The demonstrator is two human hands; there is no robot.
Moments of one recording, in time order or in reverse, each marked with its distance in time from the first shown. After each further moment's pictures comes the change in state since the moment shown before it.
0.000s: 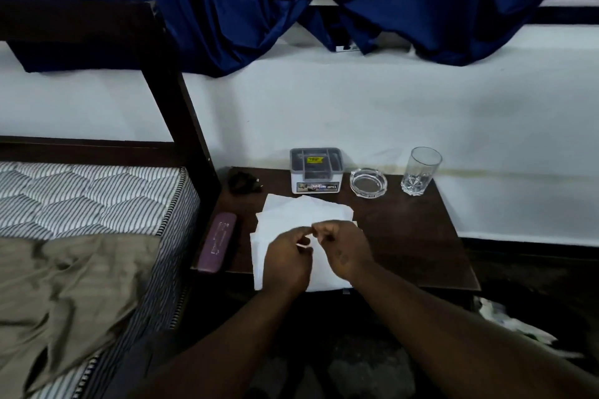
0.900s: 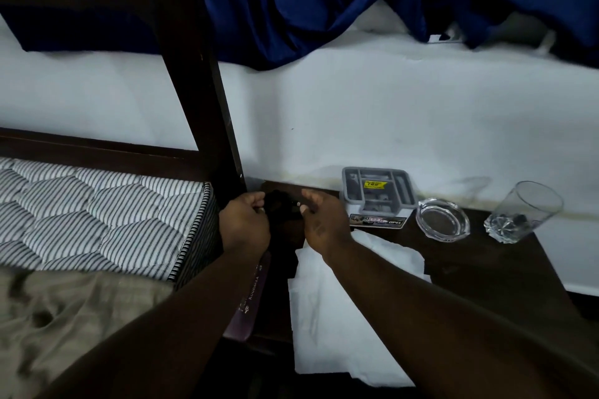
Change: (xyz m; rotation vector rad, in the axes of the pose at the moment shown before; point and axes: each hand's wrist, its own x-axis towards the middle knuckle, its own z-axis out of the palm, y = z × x) left_hand 0.193 -0.087 -0.098 -0.056 0.375 -0.140; right_hand 0.175 -0.073 0.113 0.232 -0.002 0.073
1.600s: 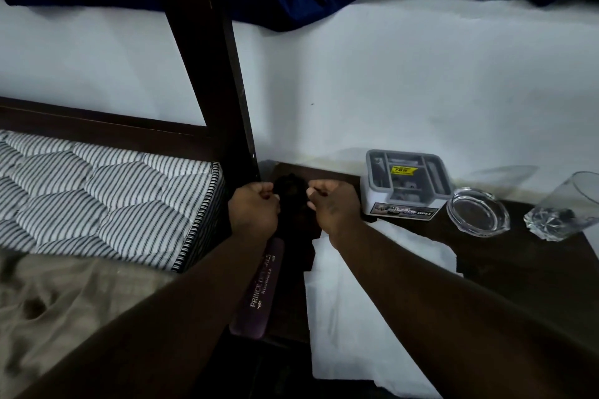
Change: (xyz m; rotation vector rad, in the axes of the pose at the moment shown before) left_hand 0.037 -0.048 0.028 -0.149 -0.043 -0.182; right_hand 0.036 0.026 0.046 0.383 0.034 0.249
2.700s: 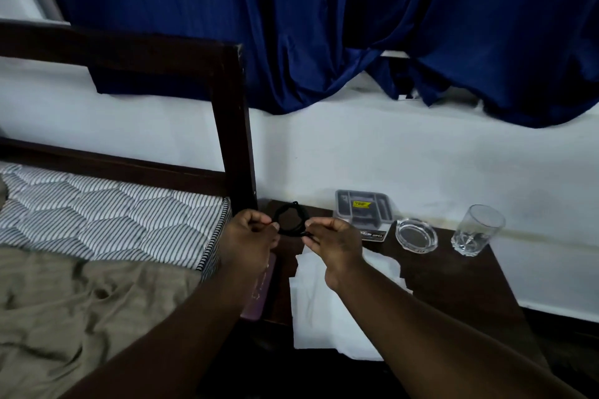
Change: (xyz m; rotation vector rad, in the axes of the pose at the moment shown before) left_hand -0.141 0.089 -0.086 -0.345 -0.087 0.070; right_hand -0.150 -0.075 -0.063 0.450 0.009 0.085
